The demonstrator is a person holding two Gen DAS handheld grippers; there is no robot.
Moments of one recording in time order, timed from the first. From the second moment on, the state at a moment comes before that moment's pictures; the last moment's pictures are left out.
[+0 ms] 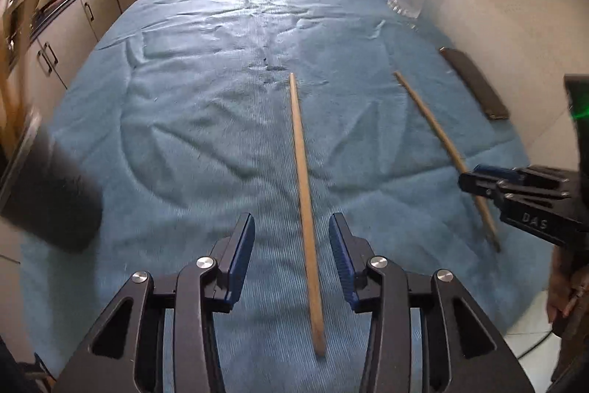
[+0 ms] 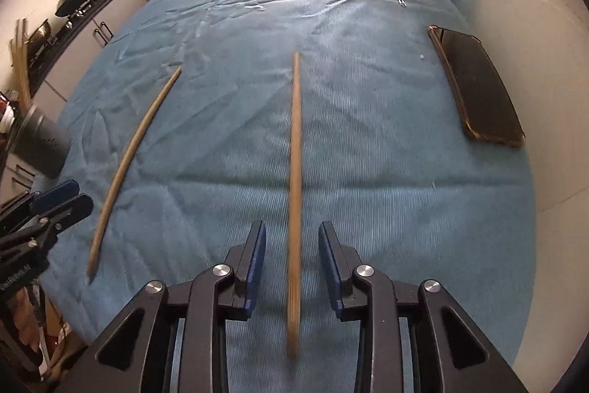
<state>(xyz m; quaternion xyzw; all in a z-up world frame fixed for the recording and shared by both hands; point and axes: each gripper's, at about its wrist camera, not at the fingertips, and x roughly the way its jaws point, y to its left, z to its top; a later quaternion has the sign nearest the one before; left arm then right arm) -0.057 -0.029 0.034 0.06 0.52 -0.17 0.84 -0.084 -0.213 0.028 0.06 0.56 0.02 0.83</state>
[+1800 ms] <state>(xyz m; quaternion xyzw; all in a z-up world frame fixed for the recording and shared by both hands) -0.131 0.019 0.113 0.05 0.34 -0.11 0.93 -0.111 -0.127 0.120 0.01 0.40 0.05 0.91</state>
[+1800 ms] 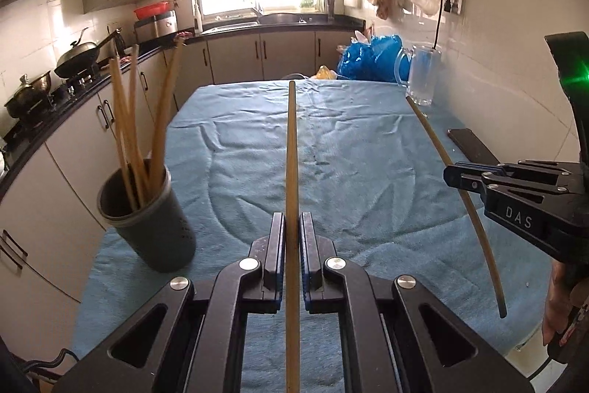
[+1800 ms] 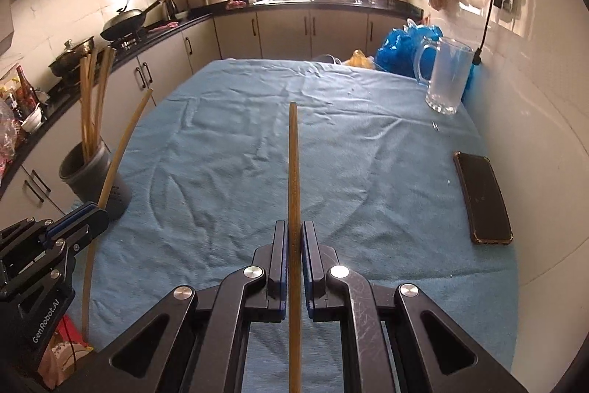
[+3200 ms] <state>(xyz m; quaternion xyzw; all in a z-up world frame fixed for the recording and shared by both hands) -0.180 0.065 0.145 -0.03 0.27 -0.09 0.96 -0.138 -0.097 0.145 0.11 0.31 0.12 0.94</state>
